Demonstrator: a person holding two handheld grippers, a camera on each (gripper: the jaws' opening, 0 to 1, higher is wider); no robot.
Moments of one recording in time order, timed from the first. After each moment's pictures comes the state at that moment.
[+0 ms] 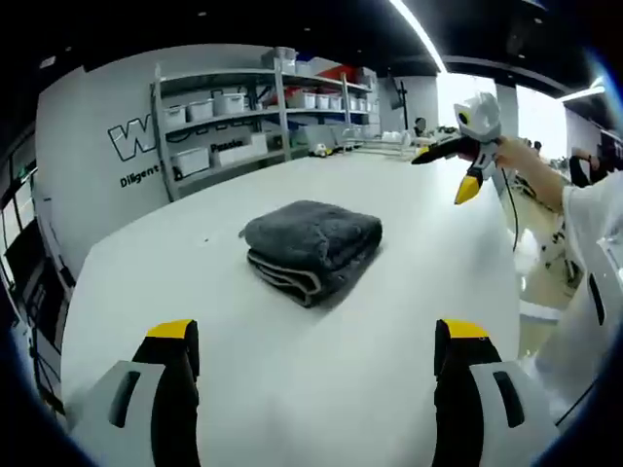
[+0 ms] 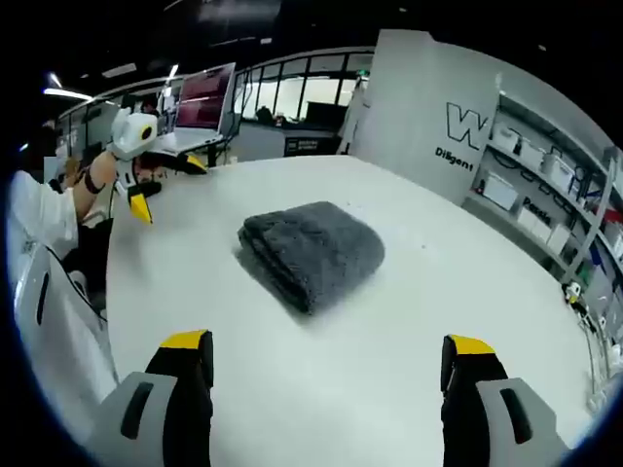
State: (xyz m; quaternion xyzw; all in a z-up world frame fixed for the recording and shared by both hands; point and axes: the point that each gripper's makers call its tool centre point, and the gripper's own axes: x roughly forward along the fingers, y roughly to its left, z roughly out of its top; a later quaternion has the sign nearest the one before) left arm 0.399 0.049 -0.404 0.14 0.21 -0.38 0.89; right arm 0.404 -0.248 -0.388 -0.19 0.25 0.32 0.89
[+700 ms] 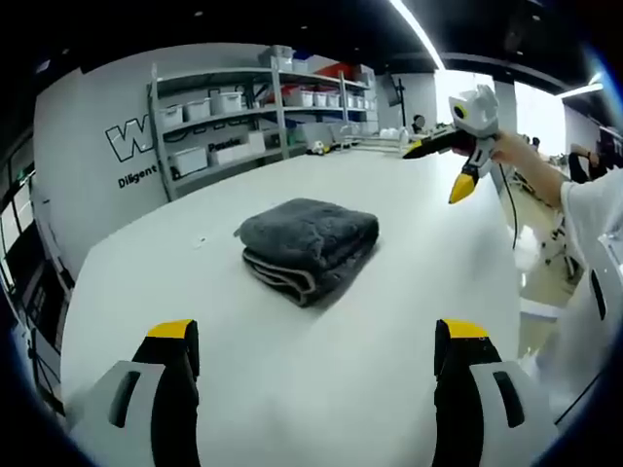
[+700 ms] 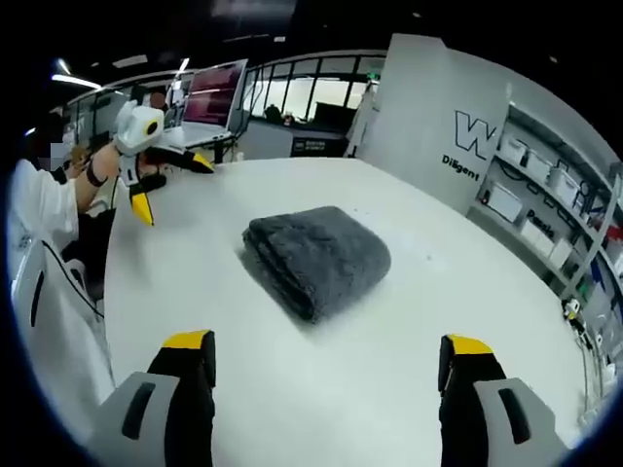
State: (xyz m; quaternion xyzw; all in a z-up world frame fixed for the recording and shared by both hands) left arm 0.397 0.044 -0.408 0.15 0.21 -0.38 0.89; right arm 0.409 -0.228 -0.387 -0.22 0.24 0.34 0.88
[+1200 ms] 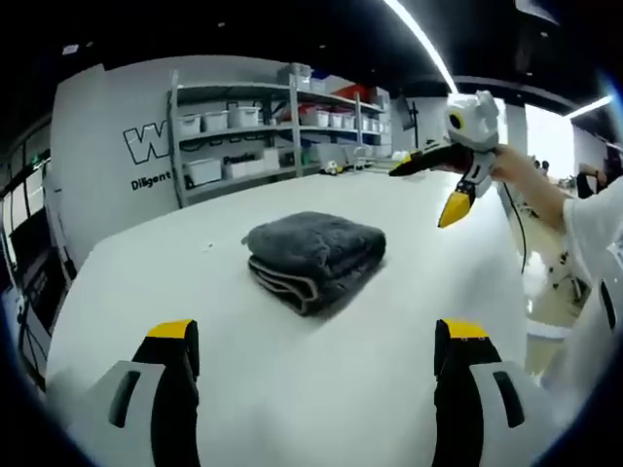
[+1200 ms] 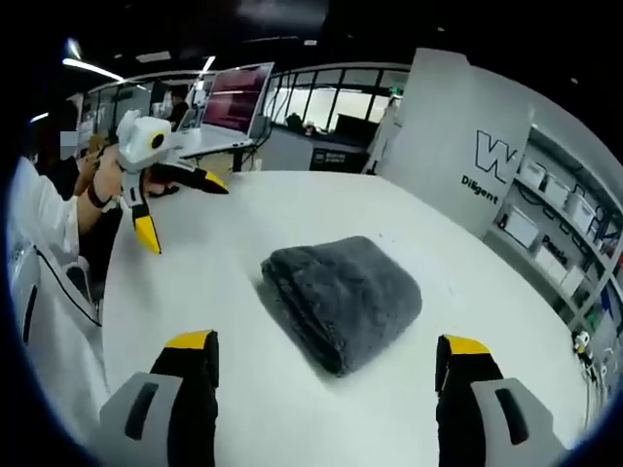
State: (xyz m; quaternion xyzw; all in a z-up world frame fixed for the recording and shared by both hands) left arm 0.396 0.042 -0.413 0.10 0.16 -0.36 0.91; right arm 0.428 -0.160 -0.382 -0.24 0.20 0.38 0.87
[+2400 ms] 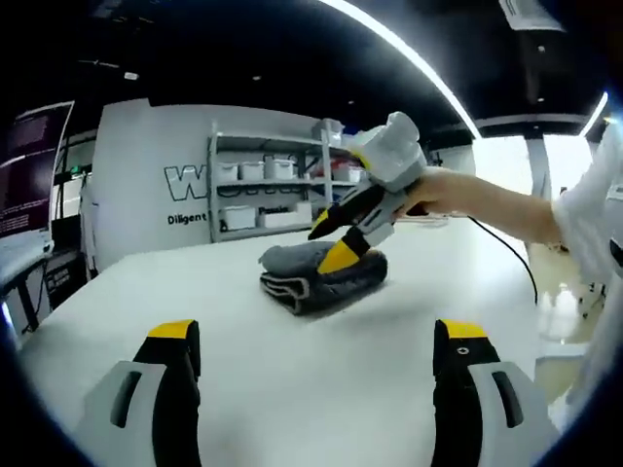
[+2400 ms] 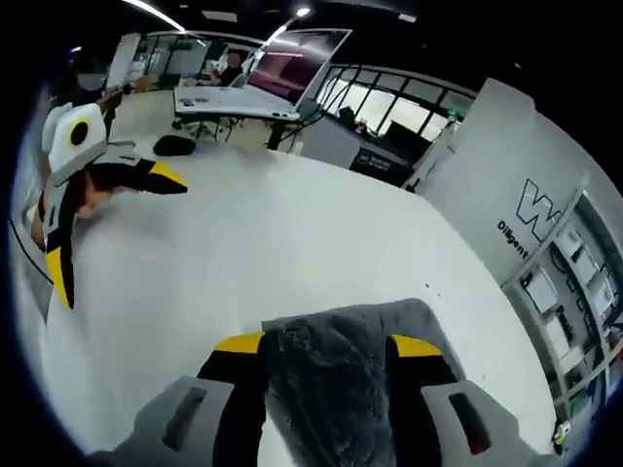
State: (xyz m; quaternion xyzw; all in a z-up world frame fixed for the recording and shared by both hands) left arm 0.352 0.048 -0.439 0.05 0.04 -0.29 0.95; right arm 0.483 -0.041 -0.429 -0.35 0.17 0.44 0.81
